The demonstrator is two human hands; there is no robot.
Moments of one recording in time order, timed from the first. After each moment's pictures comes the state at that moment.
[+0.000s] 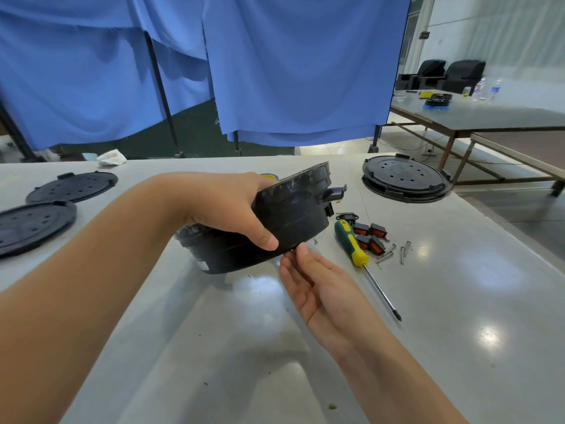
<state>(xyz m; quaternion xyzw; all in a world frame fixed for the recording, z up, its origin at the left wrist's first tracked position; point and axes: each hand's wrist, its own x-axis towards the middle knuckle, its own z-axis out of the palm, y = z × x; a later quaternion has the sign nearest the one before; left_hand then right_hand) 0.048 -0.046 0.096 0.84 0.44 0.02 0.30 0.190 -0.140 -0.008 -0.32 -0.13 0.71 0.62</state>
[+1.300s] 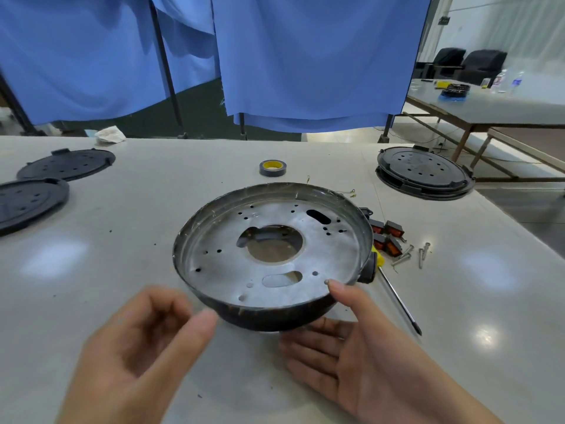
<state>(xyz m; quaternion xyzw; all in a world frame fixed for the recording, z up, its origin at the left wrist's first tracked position) 0.005 -0.172 -0.015 0.53 0.50 0.57 0.37 0.218 -0.163 -0.027 -0.44 -0.13 0.80 0.39</state>
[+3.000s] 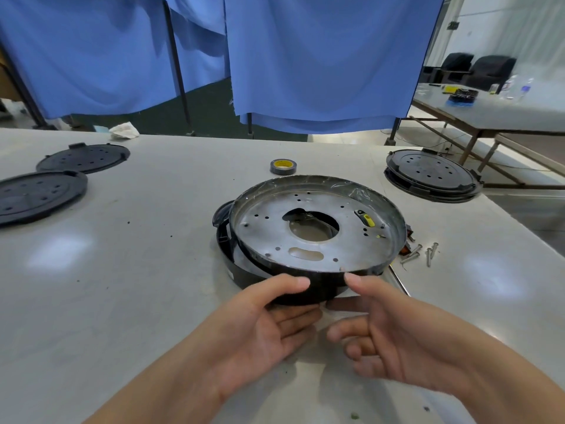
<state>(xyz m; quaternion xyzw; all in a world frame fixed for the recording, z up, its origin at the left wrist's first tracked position) 0.052 -0.130 -0.031 0.25 0.36 0.32 0.84 0.245 -0.155 -0.012 -0.47 -0.30 0.79 0.28</state>
